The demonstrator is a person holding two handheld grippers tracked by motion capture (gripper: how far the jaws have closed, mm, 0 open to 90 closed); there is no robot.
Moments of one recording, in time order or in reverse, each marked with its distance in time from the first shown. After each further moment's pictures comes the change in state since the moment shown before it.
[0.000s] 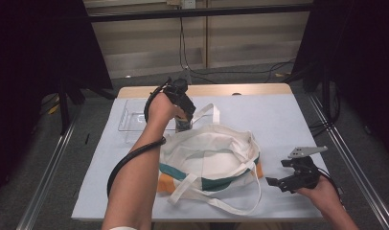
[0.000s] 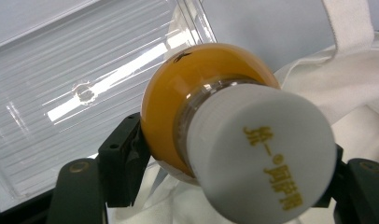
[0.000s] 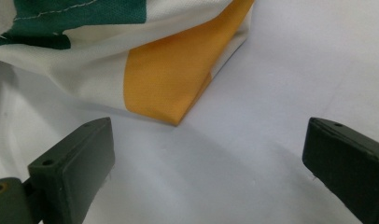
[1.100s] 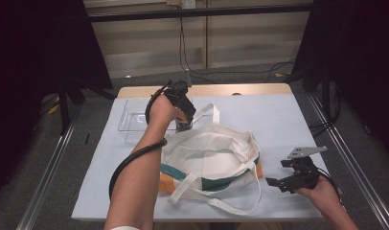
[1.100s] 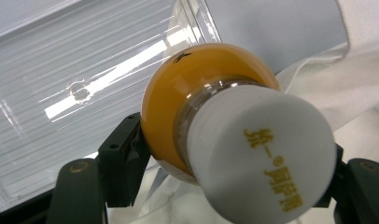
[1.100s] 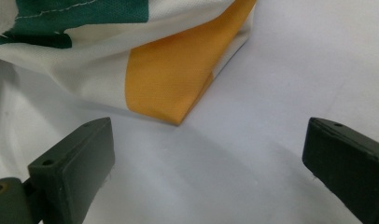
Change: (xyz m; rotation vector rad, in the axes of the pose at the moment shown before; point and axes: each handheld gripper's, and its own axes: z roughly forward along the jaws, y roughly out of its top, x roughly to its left) left arm 0.002 -0.001 0.009 0.011 -0.005 -0.016; right arm 0.001 0.000 0.001 0.004 0.005 -0.004
